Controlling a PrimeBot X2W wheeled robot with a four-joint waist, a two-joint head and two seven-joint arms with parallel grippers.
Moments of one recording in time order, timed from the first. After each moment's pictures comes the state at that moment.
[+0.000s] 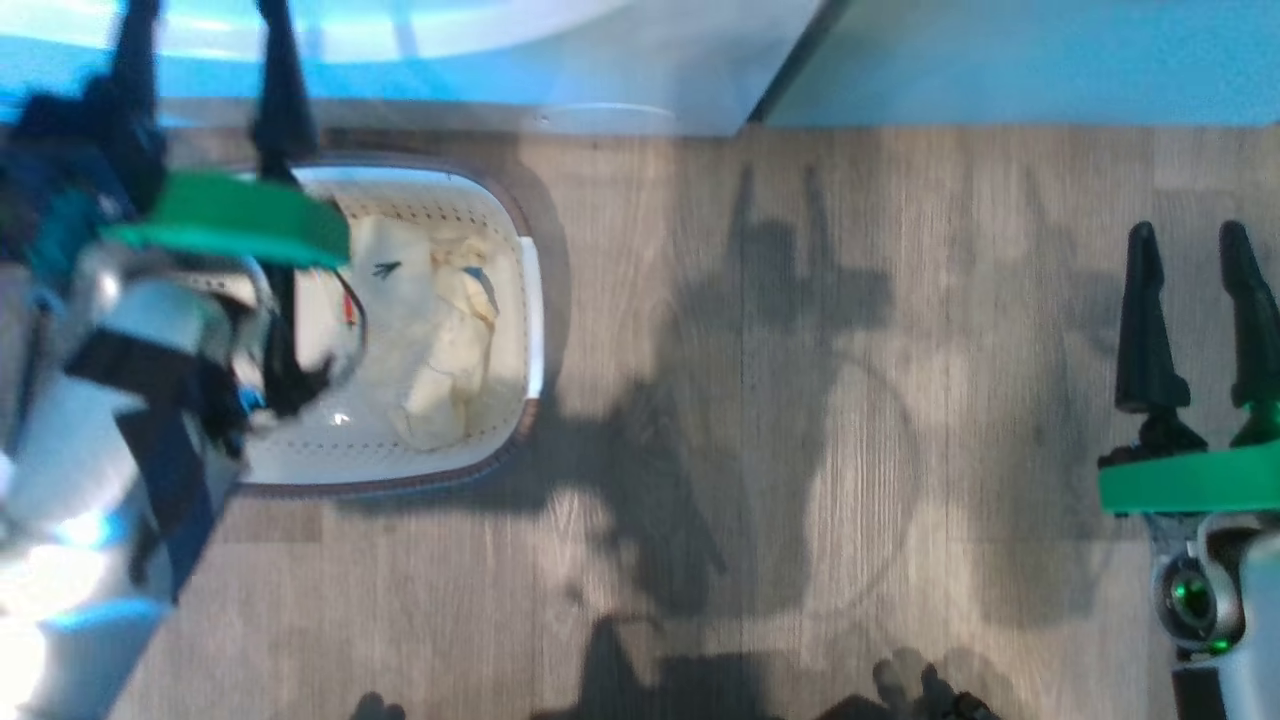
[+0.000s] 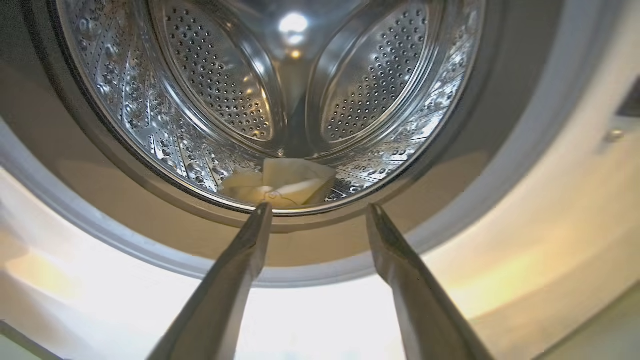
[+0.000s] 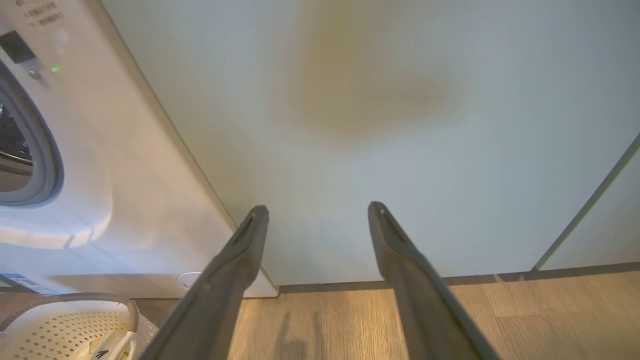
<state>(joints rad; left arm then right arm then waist) -0.74 0.49 -0.42 0.14 -0.56 0.25 -0.21 -0.27 -0.06 0.02 0.06 0.29 0.13 -0.25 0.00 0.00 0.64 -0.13</state>
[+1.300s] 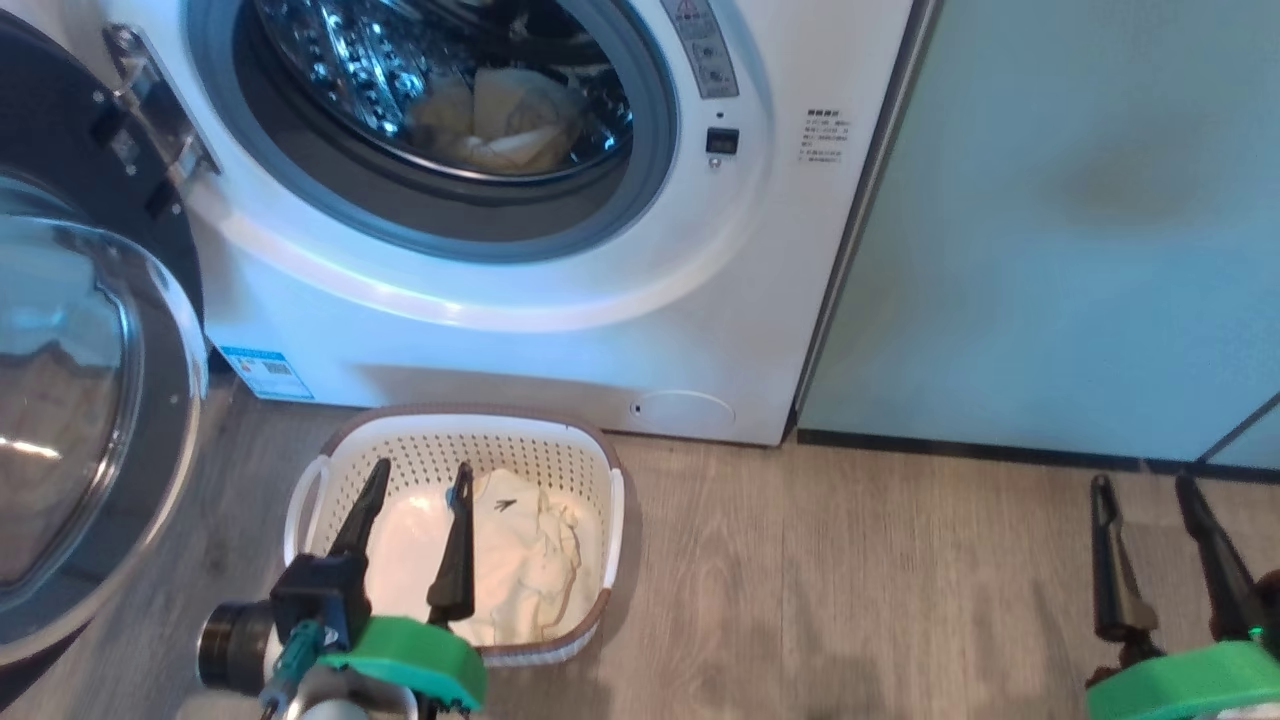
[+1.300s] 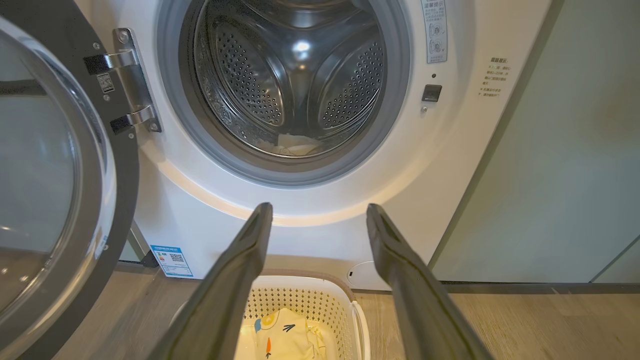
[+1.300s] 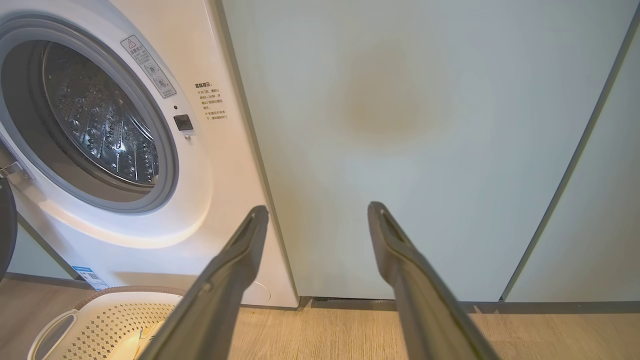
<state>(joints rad) -0.10 0.33 -0.48 0.04 -0.47 0.25 -0.25 0.08 -0.07 -0.02 -0.01 0.20 0.13 -0.17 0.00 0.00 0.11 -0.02</state>
